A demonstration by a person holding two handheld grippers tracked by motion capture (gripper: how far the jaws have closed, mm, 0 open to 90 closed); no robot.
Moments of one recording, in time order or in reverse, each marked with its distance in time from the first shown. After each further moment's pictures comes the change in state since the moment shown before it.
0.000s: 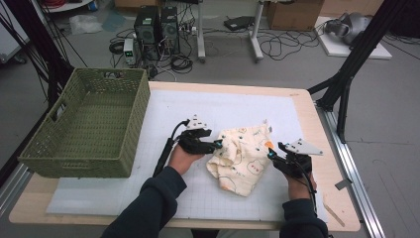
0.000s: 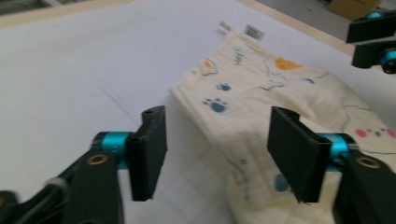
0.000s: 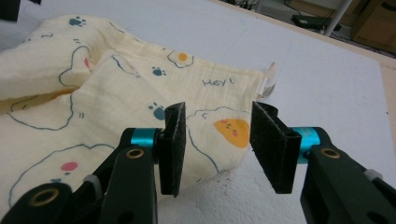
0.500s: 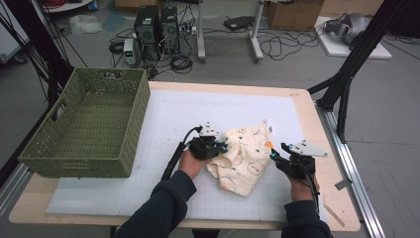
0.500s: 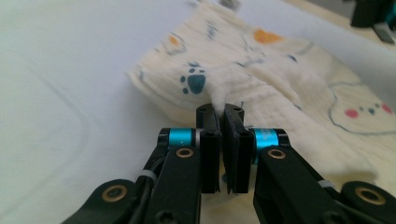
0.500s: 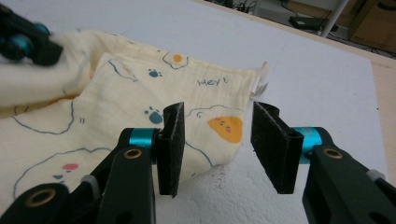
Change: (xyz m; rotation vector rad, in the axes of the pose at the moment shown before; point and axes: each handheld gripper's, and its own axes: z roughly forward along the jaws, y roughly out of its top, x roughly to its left) left arm -0.003 -0.004 0.012 0.024 0.000 0.041; right arm -0.004 -0.003 -0.008 -0.011 -0.002 0.024
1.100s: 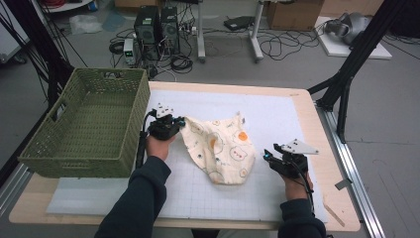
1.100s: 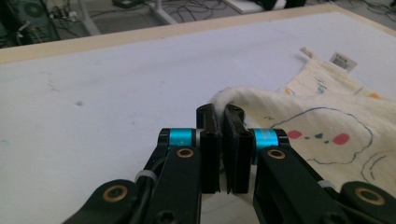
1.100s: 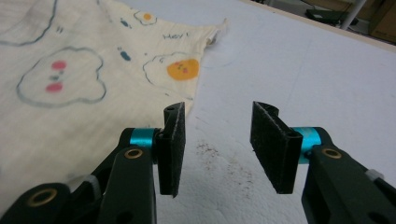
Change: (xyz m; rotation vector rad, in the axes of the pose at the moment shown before) left arm 0.088 -0.009 -0.064 -0.113 0.396 -0.139; right arm 0.012 0.003 0.014 0.032 0.053 -0.020
